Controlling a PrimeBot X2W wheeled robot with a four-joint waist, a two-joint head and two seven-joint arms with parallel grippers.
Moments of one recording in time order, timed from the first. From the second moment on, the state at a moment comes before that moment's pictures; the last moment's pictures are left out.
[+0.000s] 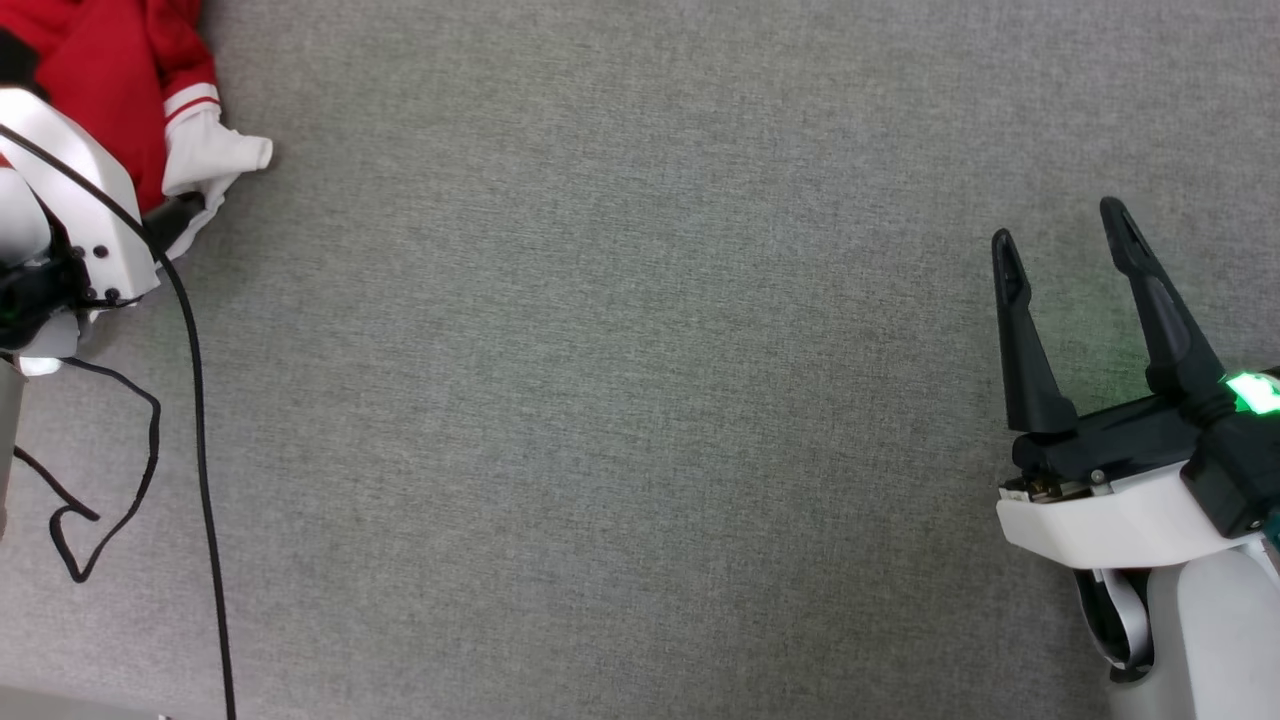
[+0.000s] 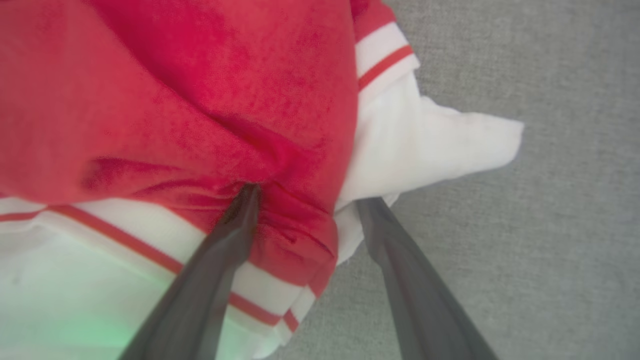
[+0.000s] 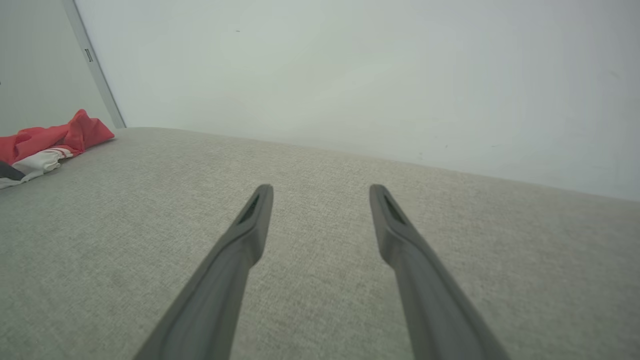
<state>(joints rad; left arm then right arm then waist) -0.98 0.62 -0.37 0.71 -0.76 -0.13 0.72 -0.25 -0.09 0.06 -0.13 0.00 0.13 -0.26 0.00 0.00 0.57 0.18</state>
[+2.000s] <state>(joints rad) -1.15 0.33 -1.28 0.26 -0.74 -0.13 0.38 -0.22 -0.05 0.00 -0.10 0.19 0.13 -0.26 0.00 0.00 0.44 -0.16</state>
